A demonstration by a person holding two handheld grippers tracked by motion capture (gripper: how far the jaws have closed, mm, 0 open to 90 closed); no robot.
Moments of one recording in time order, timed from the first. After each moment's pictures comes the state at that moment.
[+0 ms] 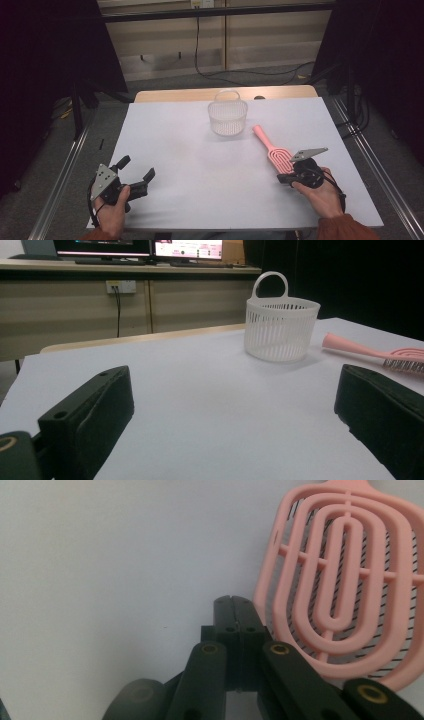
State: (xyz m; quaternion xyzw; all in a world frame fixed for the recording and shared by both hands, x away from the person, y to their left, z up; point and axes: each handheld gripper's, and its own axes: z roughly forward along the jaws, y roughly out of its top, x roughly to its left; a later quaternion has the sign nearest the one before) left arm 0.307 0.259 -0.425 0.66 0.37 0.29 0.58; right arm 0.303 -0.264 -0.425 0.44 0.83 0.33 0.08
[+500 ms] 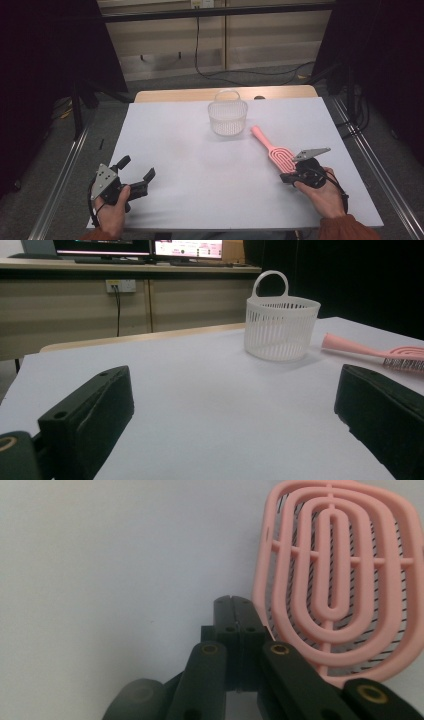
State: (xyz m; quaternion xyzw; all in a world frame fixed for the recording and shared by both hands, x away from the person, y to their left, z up) left arm 0.307 0.259 -0.425 0.66 0.37 0.29 0.58; right arm 0.302 -0.269 -0.424 0.45 0.83 0.32 0.09
